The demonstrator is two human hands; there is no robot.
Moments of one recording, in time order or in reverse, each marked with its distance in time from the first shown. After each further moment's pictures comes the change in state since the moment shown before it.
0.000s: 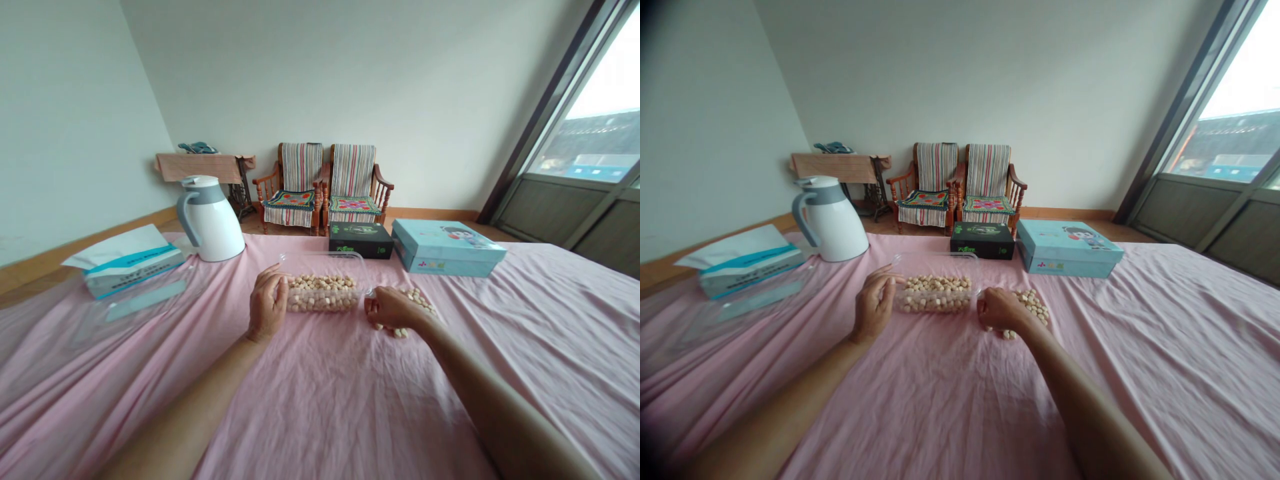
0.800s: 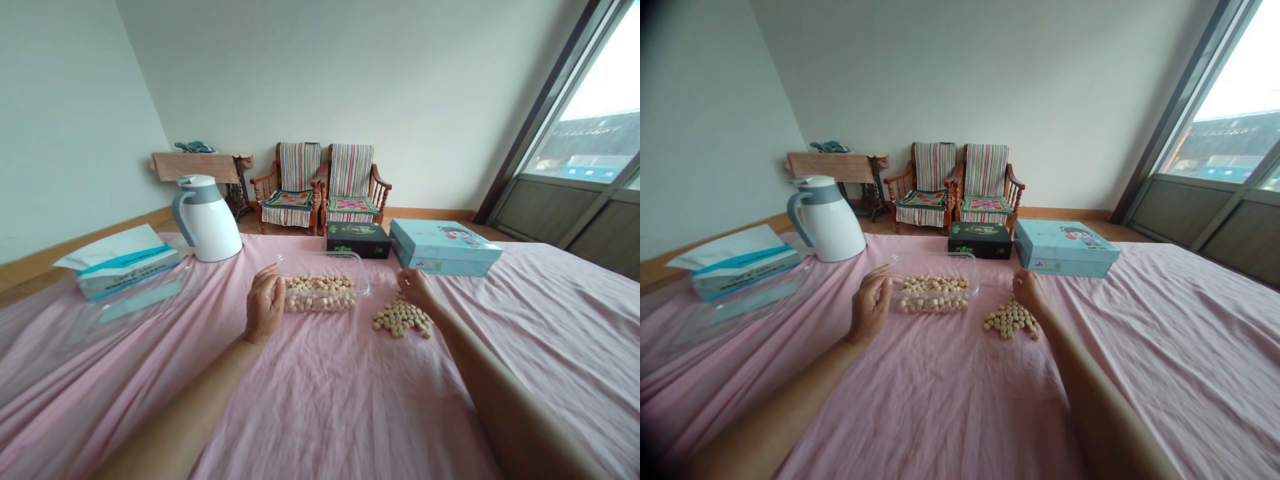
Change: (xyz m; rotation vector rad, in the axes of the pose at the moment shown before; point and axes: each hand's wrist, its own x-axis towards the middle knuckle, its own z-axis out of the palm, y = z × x) left_hand -0.001 -0.003 0.001 0.002 0.003 -0.008; right_hand 0.016 0.088 -0.003 -0.102 0.485 0.354
